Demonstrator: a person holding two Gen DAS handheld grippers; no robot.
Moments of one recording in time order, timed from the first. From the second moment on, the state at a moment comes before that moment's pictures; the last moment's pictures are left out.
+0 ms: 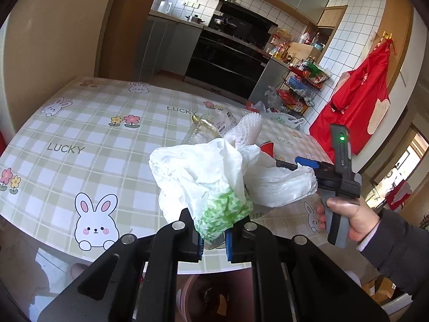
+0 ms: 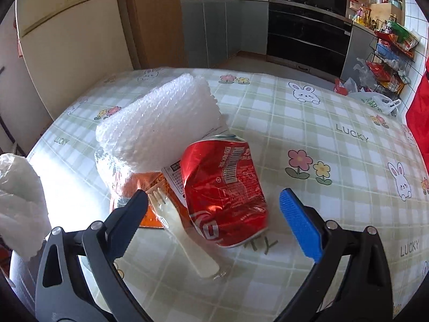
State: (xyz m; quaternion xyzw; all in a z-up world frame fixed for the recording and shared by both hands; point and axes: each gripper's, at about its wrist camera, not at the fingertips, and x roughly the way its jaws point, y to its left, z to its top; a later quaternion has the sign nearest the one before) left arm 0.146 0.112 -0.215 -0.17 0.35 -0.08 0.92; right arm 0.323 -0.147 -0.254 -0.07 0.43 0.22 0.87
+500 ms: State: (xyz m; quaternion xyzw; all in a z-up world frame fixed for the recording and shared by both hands) left arm 0.136 0.131 -0.225 -0.19 0.35 -0.06 0.92; right arm 0.350 -0.136 -0.273 -0.09 0.47 0.18 0.86
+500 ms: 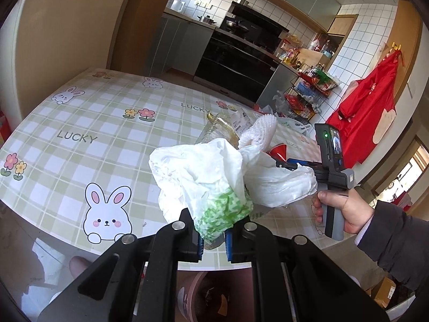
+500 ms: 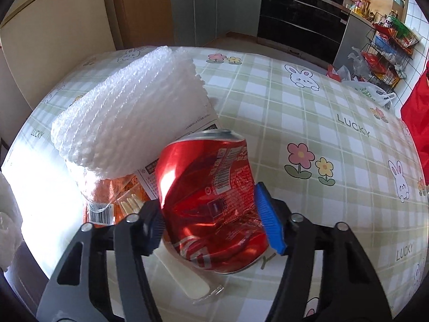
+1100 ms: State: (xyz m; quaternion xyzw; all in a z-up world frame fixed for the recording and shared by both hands) left arm 0.112 0.081 -0.202 -0.15 0.35 -0.10 0.92; right arm 0.234 -0.213 -0.166 0.04 0.36 0.21 0.91
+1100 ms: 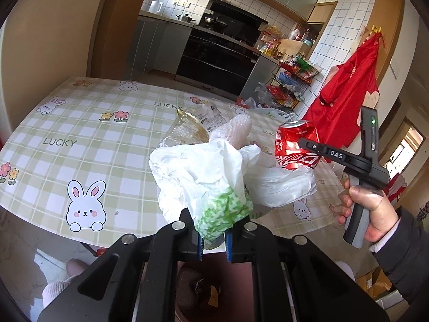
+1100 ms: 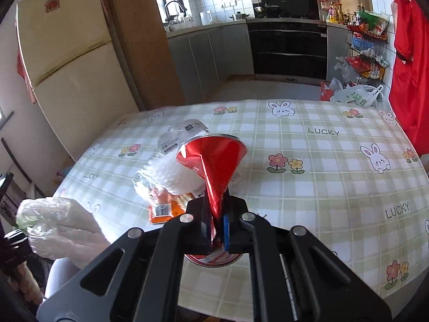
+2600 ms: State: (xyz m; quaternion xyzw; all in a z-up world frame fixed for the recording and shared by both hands) left arm 0.060 -0.021 -0.224 -0.03 0.43 -0.17 0.89; right arm 0.052 -0.277 -0.110 0.11 0.25 0.25 0.93
